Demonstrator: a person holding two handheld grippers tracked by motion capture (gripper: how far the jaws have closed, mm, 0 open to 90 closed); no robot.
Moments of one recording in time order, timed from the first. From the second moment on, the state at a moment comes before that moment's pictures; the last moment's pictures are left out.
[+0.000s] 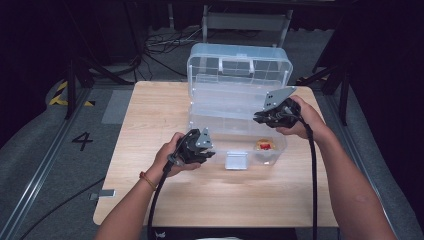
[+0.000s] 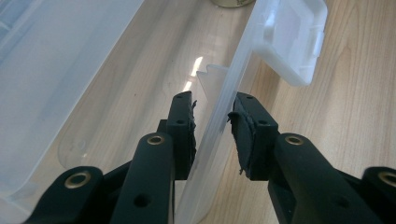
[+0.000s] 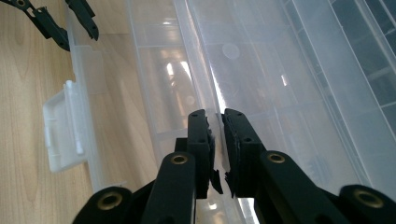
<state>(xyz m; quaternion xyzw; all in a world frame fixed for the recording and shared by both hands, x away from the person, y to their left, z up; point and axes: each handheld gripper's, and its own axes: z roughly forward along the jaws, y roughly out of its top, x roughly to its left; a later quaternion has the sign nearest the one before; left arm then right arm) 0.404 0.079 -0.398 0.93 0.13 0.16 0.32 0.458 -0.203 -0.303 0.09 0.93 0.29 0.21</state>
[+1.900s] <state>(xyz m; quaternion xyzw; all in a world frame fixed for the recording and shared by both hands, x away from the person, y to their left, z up) 0.501 0.157 -0.333 0.79 0.27 0.20 0.52 0.441 -0.206 -0.319 0.09 0.92 0.32 0.22</state>
